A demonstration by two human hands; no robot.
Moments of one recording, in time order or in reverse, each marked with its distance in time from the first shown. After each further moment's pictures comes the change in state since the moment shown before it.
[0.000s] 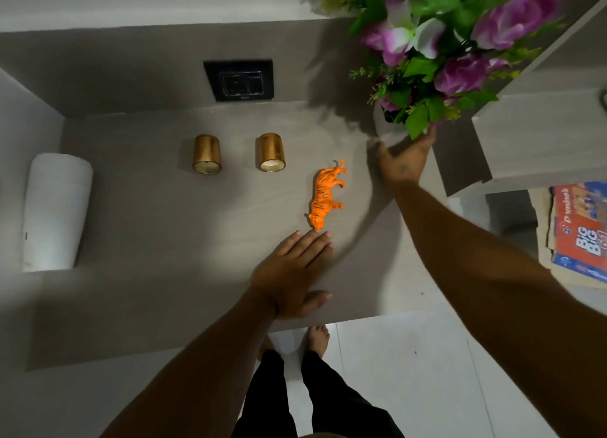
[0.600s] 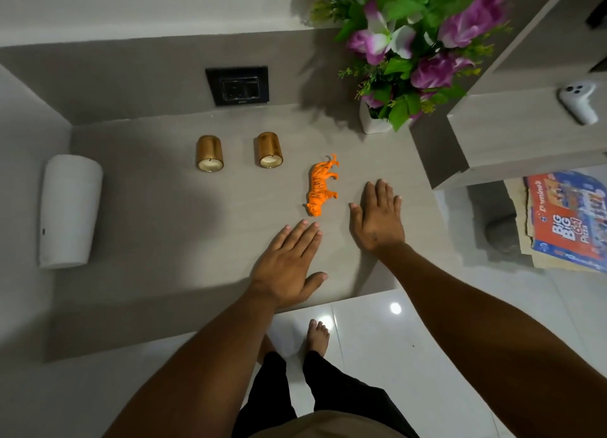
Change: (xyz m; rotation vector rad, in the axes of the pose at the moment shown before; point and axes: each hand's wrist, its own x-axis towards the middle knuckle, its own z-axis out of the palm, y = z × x) left_hand -0.018 0.008 -0.004 0.106 -0.065 -0.130; right_hand -0.147 0.015 -0.042 -0.776 -0.384 -0.222
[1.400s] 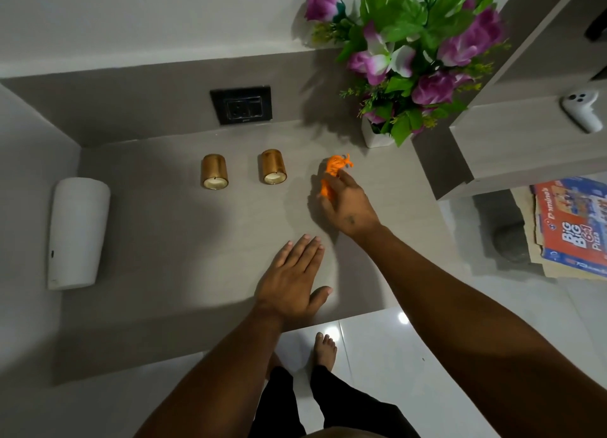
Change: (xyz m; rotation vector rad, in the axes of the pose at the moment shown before) left_hand -0.001 0.002 0.001 -0.048 -0.023 -0.062; right_hand 0.051 -0.068 -0.018 0.214 -0.034 -0.263
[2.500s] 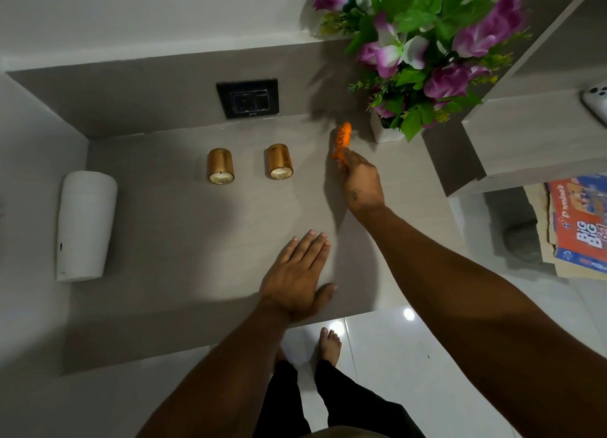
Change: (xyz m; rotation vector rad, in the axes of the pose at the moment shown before) left_hand 0.003 -0.001 0.002 -0.001 0.014 -0.007; right_hand 0.038 0.004 -0.002 0.090 0.123 0.174
